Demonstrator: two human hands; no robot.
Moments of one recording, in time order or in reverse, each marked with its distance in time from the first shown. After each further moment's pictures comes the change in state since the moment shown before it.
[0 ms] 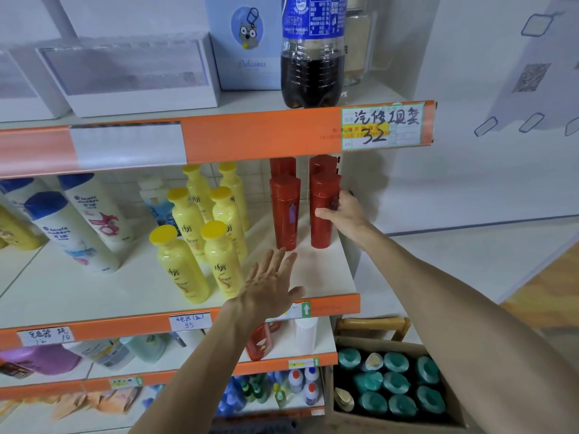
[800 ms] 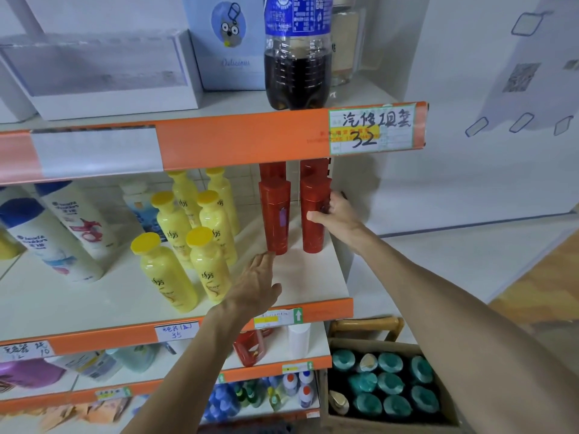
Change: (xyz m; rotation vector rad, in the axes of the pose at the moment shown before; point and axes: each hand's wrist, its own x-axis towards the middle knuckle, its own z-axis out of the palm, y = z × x) left_hand 0.016 -0.011 -0.001 -0.227 0.133 -0.010; right_hand 0.002 0.004 -0.006 0.068 -0.063 -0.036
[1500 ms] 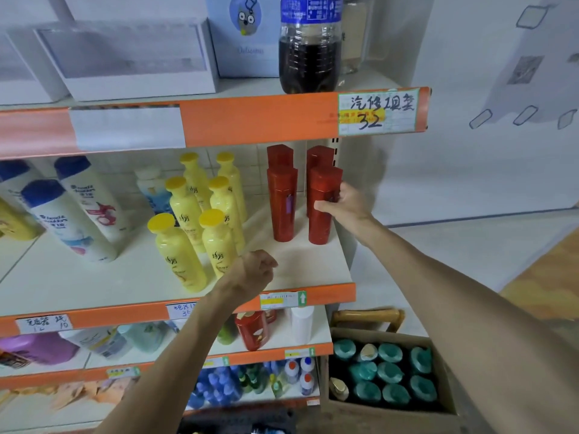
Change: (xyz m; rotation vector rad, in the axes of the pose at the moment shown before) left_hand -0.025 -0.016 -0.012 -0.175 0.053 -0.094; right_hand -0.022 -0.010 -0.001 -0.043 0.074 0.043
